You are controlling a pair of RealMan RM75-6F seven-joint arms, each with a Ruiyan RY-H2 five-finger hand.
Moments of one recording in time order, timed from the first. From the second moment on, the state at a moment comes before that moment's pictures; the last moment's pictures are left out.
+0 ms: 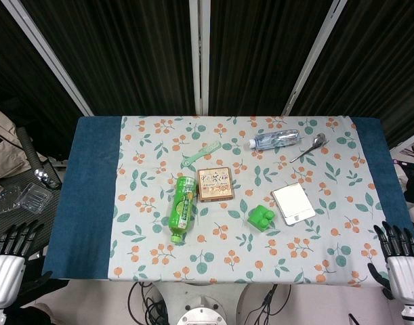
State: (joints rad) left arm 0.07 -1.15 0.08 -1.55 1.73 1.68 0.01; right arm -0.08 -1.33 -0.06 -1.18 -1.58 1.65 0.04
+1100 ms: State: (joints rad) left arm 0.07 -1.15 0.08 -1.54 1.72 1.67 0.00; right arm 0.13 -1.37 -0.01 -1.46 -1.68 1.38 -0.31
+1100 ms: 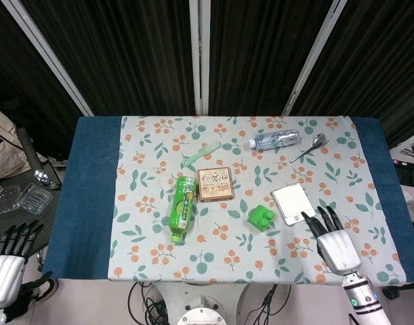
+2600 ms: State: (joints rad) left arm 0.07 -1.19 0.08 -1.46 1.70 1.66 -0.07; right arm 0.24 -1.53 -0.03 -1.34 -1.53 1.19 -0.33
